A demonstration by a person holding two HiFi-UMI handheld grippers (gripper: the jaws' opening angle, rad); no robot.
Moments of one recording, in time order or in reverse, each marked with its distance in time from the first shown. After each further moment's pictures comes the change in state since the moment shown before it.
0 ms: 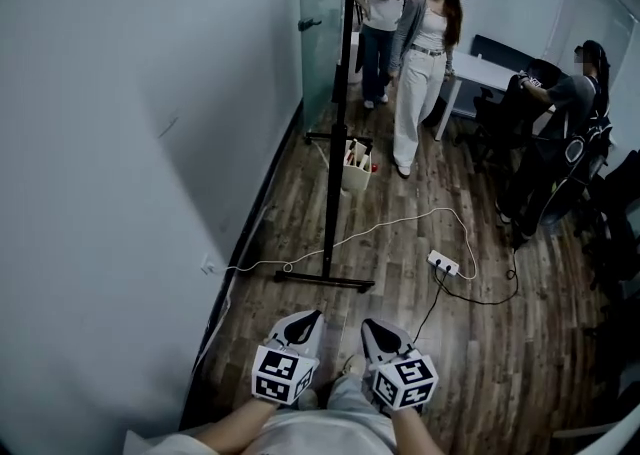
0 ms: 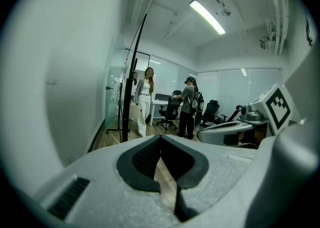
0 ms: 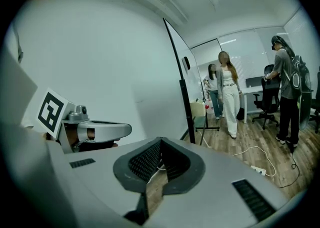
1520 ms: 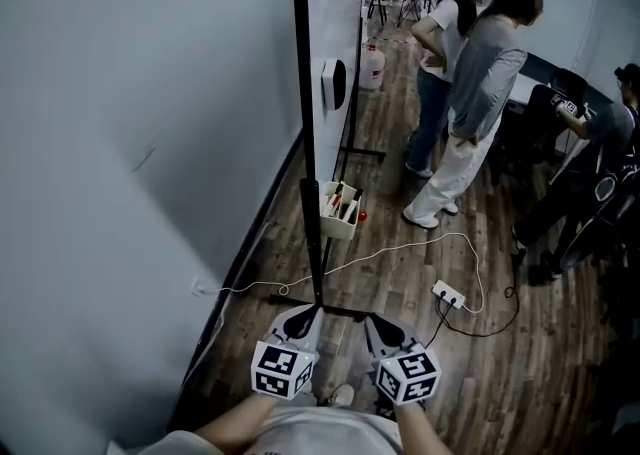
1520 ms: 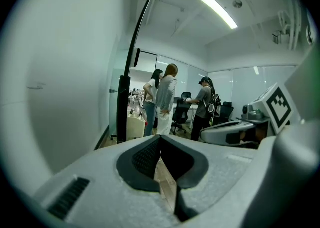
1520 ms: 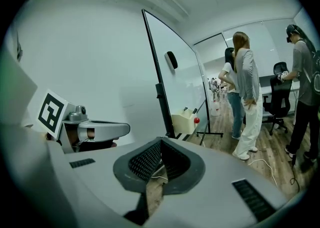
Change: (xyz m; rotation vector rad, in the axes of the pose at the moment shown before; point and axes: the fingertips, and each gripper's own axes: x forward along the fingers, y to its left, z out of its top) left arm 0.187 0.043 0.082 -0.011 -0.020 0.106; right arm 0.112 -0.167 0.087 -0.021 0.017 0.082
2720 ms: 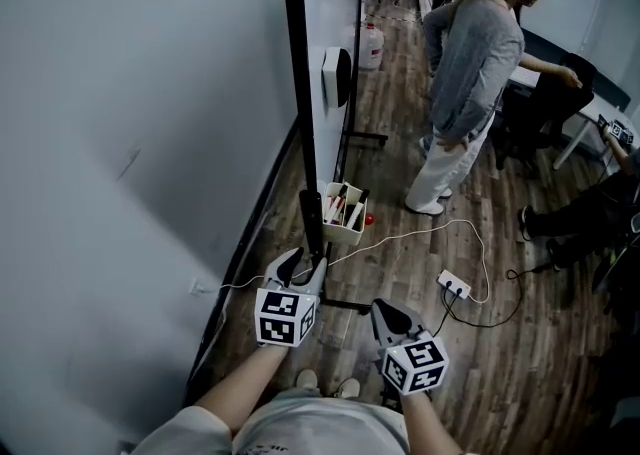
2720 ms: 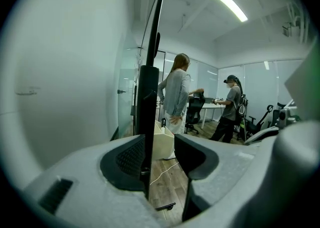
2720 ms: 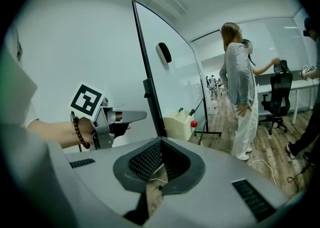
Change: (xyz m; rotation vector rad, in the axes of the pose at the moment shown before) left arm 0.108 0.106 0.048 0.004 0.016 0.093; right arm 0.064 -0.035 0.022 0.015 0.016 -0.030
